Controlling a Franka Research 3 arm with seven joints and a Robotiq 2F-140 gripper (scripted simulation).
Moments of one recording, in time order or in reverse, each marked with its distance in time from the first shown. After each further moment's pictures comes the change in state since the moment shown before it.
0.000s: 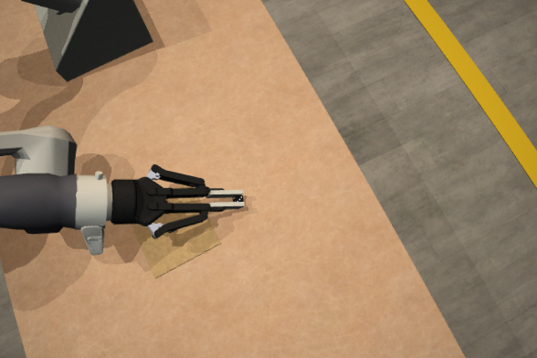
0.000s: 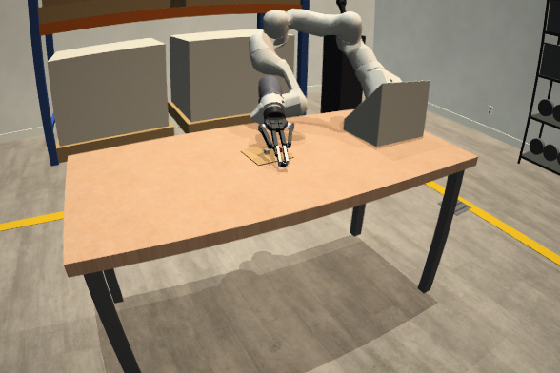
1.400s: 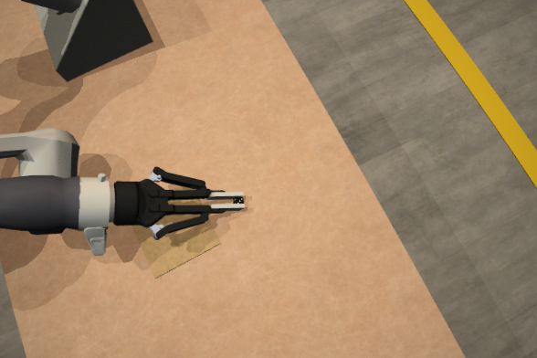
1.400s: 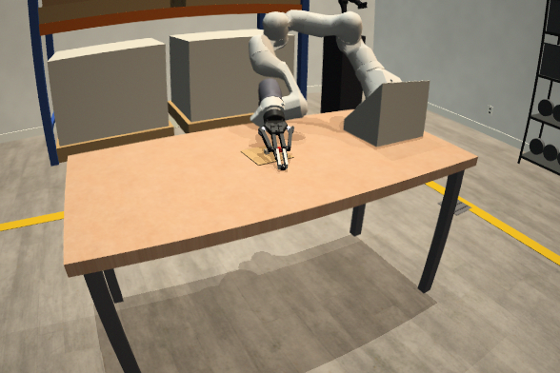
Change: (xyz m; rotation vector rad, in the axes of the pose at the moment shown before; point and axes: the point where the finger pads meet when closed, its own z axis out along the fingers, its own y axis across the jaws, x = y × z) arm 0.011 -0.001 0.005 0.002 0.001 0.005
